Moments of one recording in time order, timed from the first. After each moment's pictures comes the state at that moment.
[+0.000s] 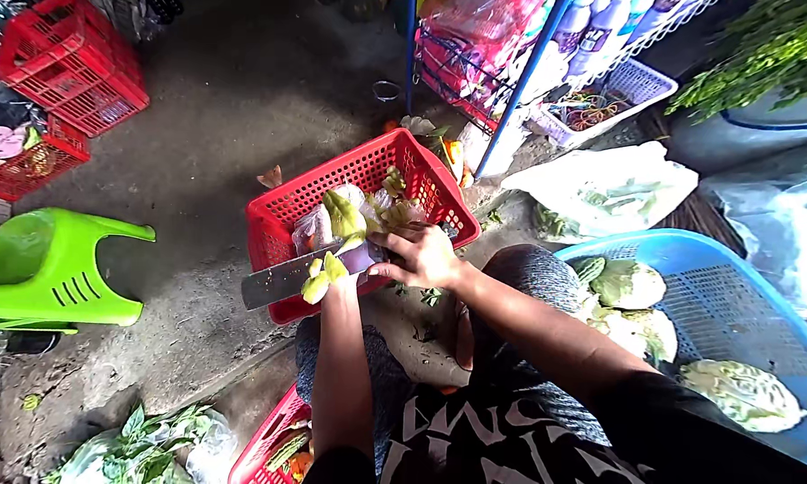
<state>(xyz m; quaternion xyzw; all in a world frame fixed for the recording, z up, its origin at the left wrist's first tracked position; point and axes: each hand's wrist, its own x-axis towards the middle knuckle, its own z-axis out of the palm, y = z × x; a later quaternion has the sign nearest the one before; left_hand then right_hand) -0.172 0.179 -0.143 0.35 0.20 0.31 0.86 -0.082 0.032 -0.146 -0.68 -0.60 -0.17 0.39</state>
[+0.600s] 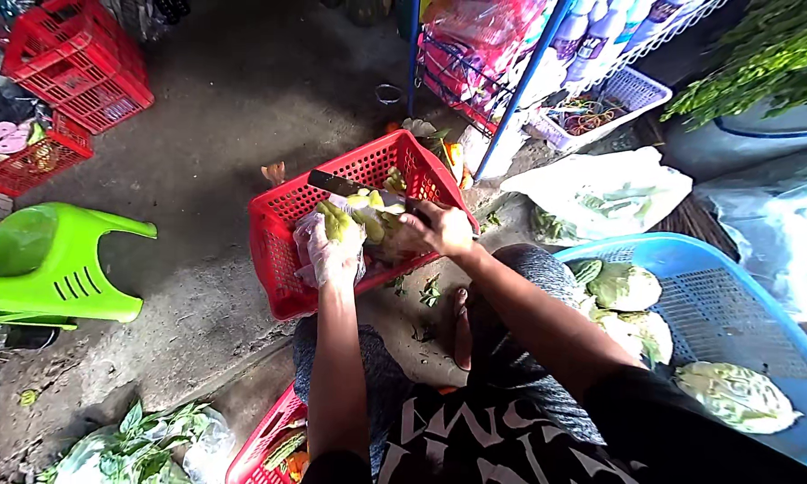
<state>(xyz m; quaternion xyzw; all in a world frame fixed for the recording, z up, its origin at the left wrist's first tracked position) -0.166 0.173 -0.119 0.31 0.30 0.34 0.84 -0.043 0.014 -0.176 -0.84 -0.39 -0.01 0.38</state>
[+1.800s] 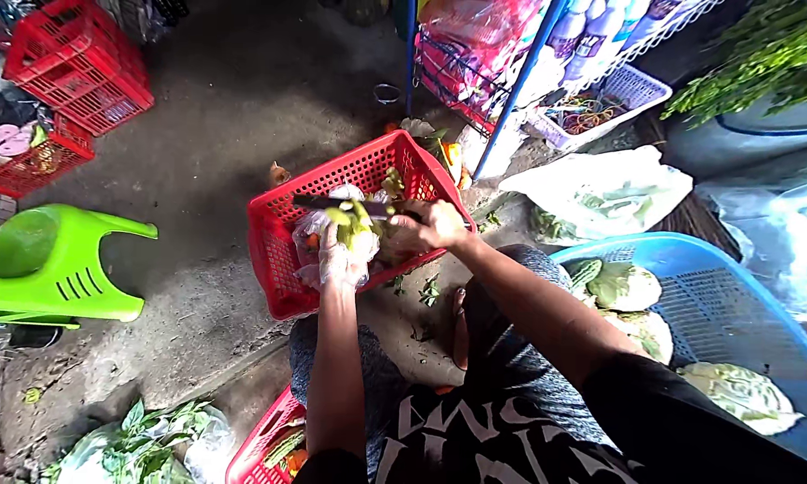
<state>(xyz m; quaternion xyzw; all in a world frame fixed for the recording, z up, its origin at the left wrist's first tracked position) -0.168 0.167 -0.130 0.32 0.31 0.22 0.87 -0.022 0.019 -0.169 -0.83 -0.42 0.09 0.35</state>
